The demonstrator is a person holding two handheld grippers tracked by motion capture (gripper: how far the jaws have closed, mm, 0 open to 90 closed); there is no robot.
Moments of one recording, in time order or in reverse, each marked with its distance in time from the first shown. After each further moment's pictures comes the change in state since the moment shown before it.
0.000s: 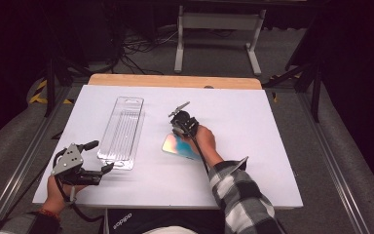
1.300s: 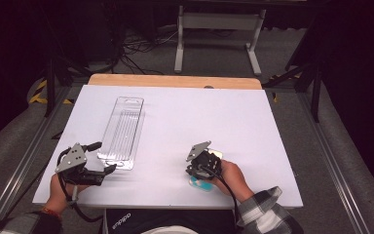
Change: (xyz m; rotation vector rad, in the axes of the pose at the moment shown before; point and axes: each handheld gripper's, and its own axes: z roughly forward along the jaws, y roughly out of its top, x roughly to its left) left arm 0.000 -0.002 0.008 0.040 -0.042 -0.032; right arm 0.061 -0.106 -0.084 0.012 0.159 -0.222
